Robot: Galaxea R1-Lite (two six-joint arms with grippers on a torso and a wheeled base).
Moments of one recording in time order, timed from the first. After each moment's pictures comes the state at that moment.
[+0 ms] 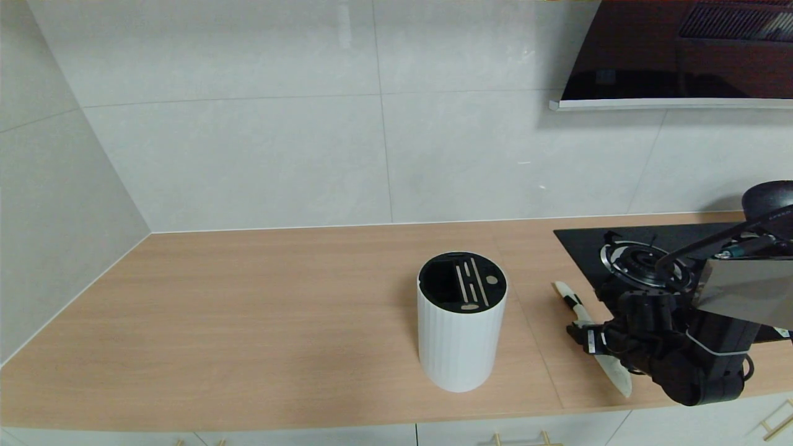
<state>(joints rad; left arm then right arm) 0.00 0.00 0.00 0.00 0.04 0.00 0.07 2.41 -0.72 -1.14 -0.07 0.01</state>
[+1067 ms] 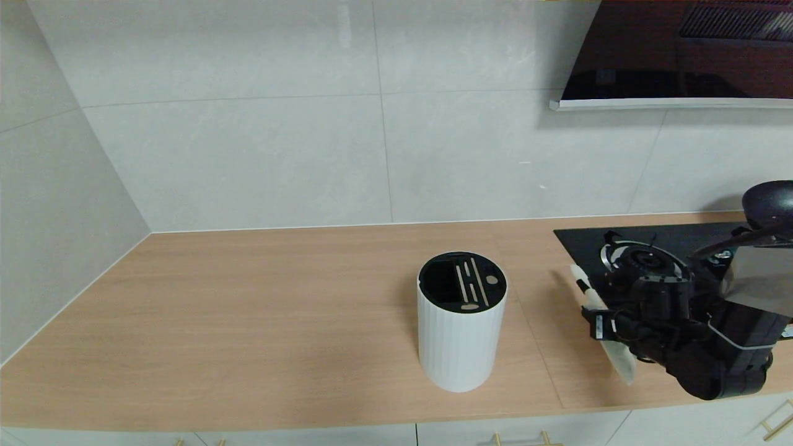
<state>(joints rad) 0.00 0.00 0.00 0.00 0.04 0.00 0.07 2.28 -0.67 -1.14 -0.07 0.04</state>
